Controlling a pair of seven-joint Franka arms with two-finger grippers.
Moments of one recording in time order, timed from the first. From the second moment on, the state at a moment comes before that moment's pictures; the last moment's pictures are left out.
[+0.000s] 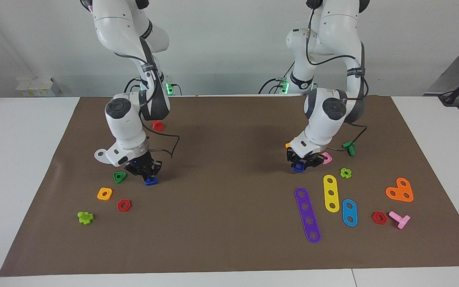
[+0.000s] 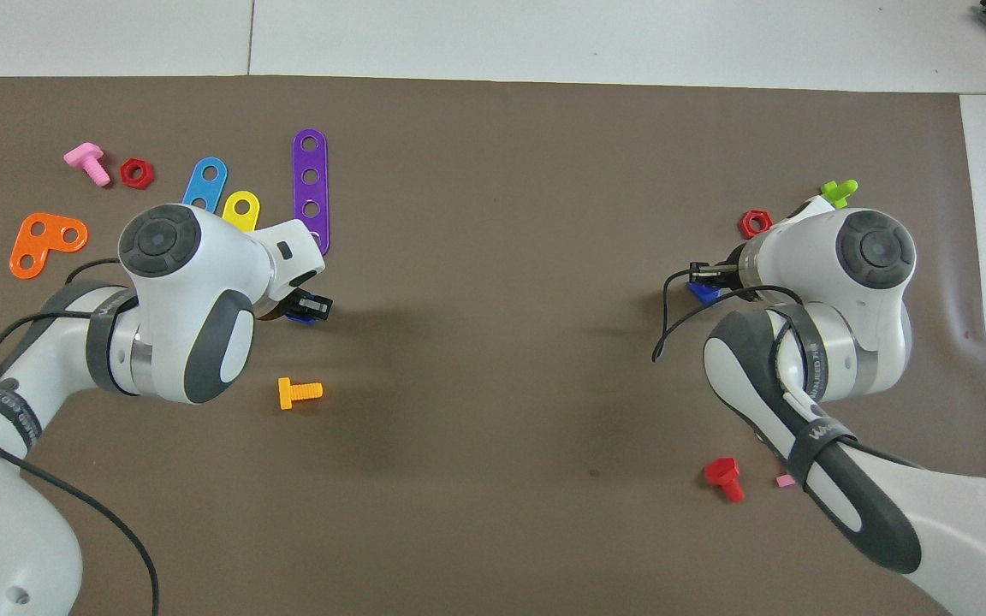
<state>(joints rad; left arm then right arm) -0.27 0.26 -0.03 -1.95 -0.07 2.20 0.03 0.12 0.26 0.03 -2.05 -0.03 2.45 0.24</state>
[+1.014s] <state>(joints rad) -0.41 0.28 -0.04 -1.79 -0.07 2.05 -0.42 0.54 0.25 0.03 -2.03 -0.05 2.44 0.79</state>
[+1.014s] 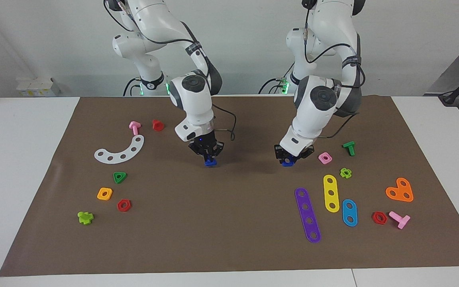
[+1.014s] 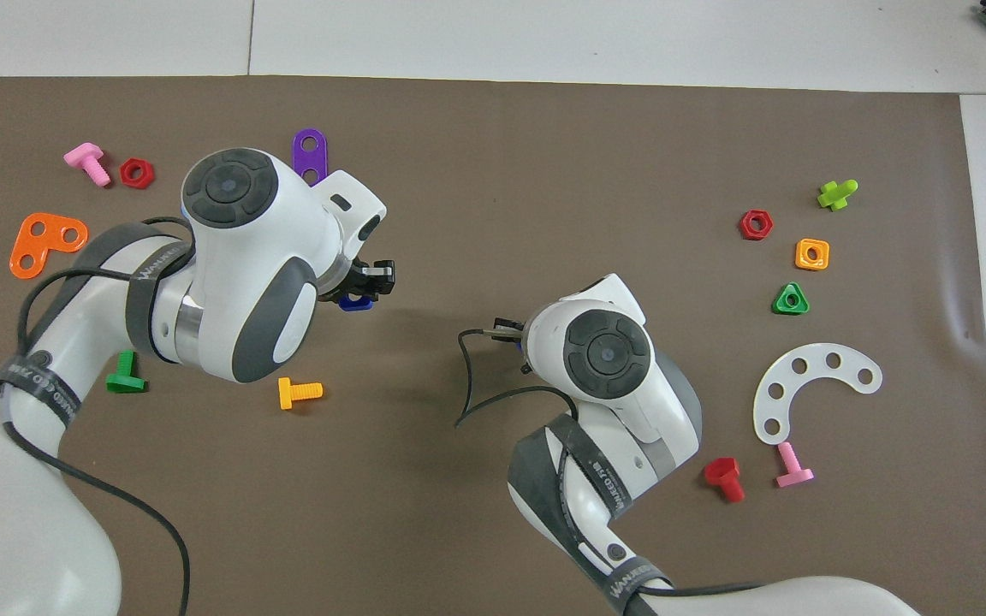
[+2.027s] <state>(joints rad) -0.54 0.33 -0.04 -1.72 -0.10 2.09 -0.64 0.50 0.21 0.02 -2.04 -0.06 2.43 0.79</state>
